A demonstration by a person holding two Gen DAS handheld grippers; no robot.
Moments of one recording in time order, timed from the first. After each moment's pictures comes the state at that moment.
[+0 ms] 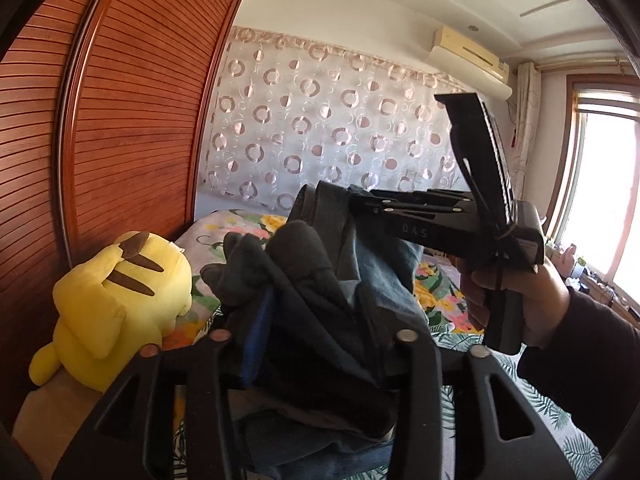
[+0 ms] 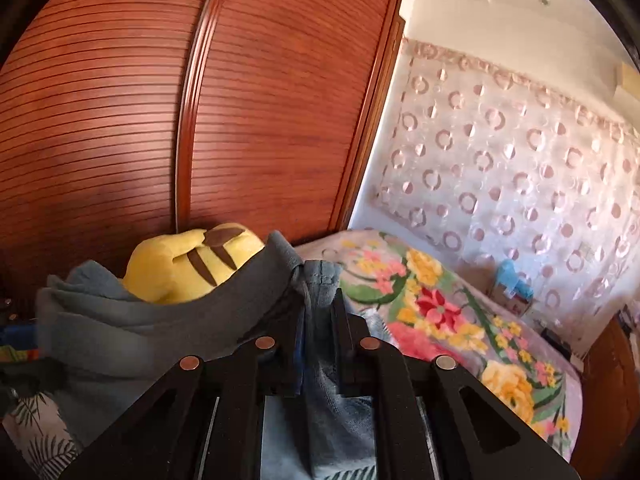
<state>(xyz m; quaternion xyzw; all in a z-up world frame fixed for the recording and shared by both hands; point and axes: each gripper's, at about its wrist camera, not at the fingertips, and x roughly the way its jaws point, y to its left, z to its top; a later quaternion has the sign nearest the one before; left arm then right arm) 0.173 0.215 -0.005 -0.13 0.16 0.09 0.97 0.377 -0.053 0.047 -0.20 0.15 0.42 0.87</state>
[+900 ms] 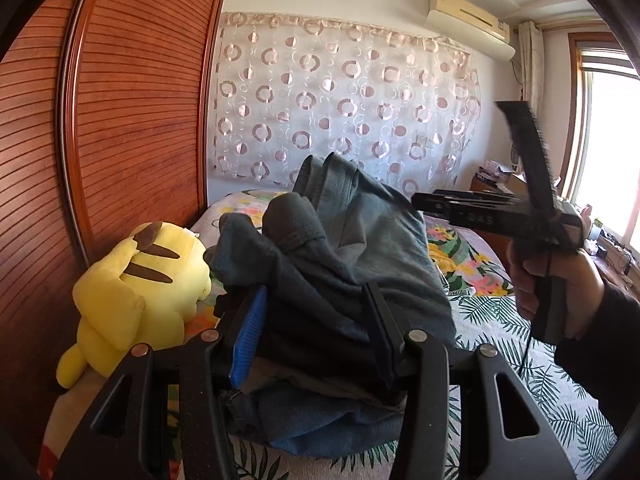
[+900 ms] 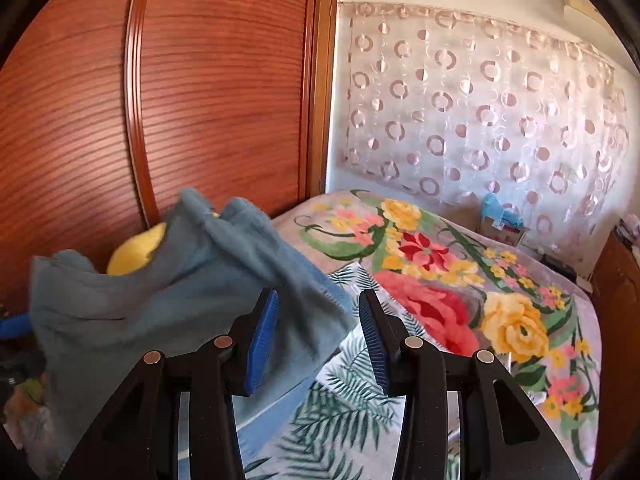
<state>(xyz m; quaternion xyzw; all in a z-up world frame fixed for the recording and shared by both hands) 0.174 0.203 -0.007 -0.08 0.21 0.11 0.97 0.386 -0.102 0.052 -0.12 0.22 0.39 0.89</state>
